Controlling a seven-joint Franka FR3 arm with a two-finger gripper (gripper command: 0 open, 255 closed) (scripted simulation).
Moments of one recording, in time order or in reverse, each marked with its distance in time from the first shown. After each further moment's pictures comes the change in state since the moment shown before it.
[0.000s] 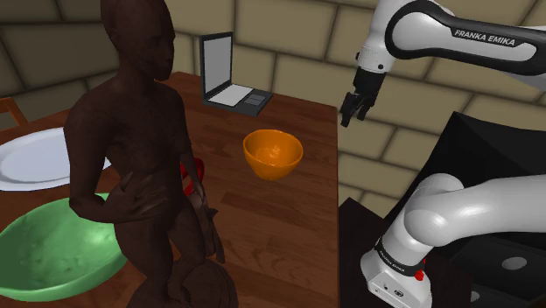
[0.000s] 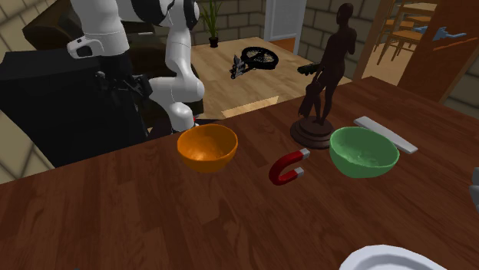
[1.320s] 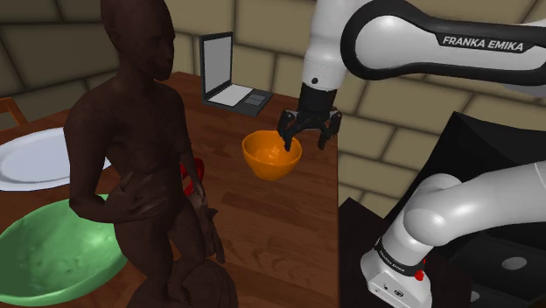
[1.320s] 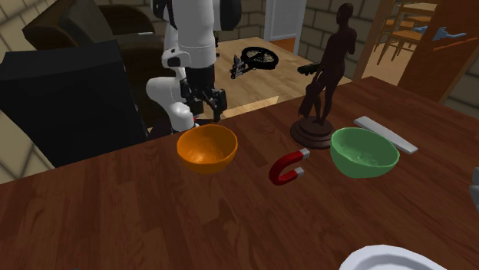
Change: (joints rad) arm -0.019 0.145 0.486 0.096 0.323 0.077 0.777
